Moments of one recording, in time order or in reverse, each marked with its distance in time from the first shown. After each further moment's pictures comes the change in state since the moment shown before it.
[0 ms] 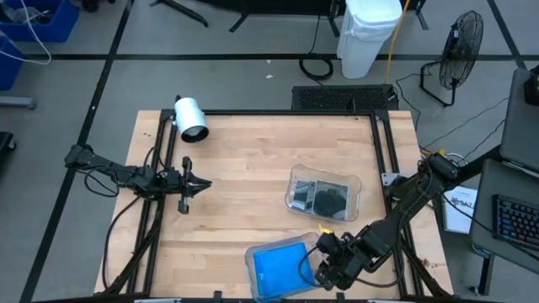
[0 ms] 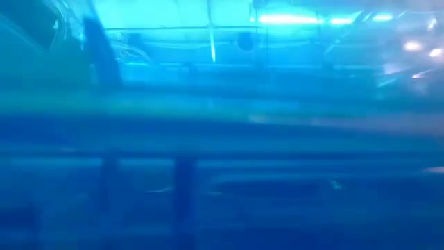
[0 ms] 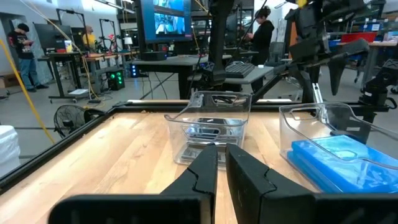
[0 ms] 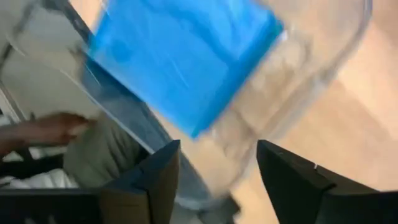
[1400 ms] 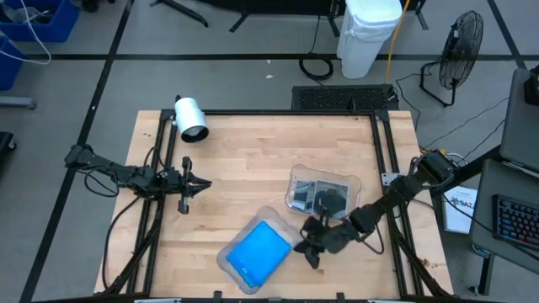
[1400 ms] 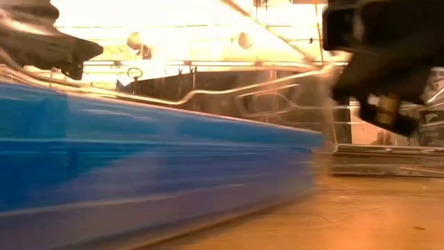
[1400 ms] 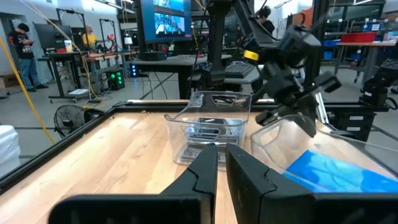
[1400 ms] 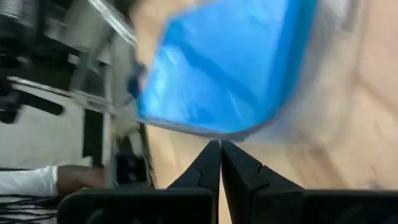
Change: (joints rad) left arm 0.000 0.000 0.000 0.000 0.000 0.000; right arm -0.153 -0.001 -0.616 1.136 0.103 -0.316
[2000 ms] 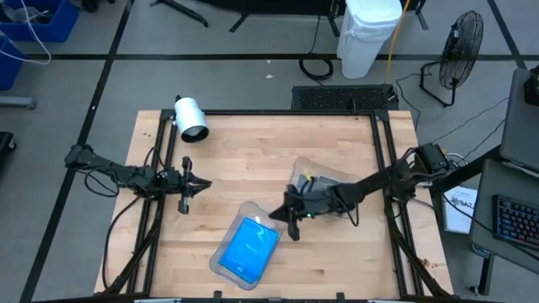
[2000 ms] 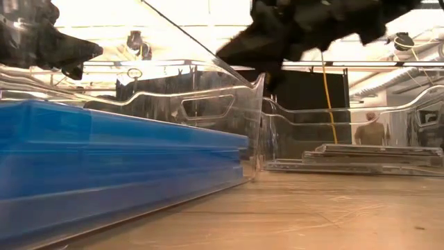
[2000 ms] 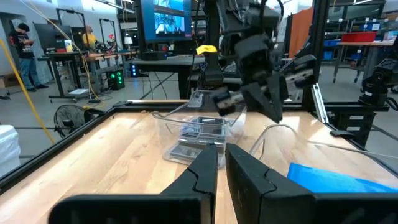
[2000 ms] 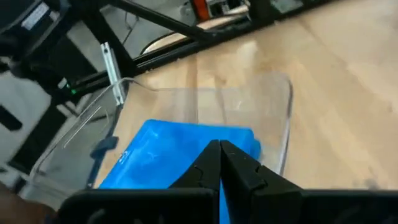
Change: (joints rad) left arm 0.000 0.000 0.000 0.000 0.000 0.000; right arm -0.316 0.000 0.070 0.184 -0.122 -0.668
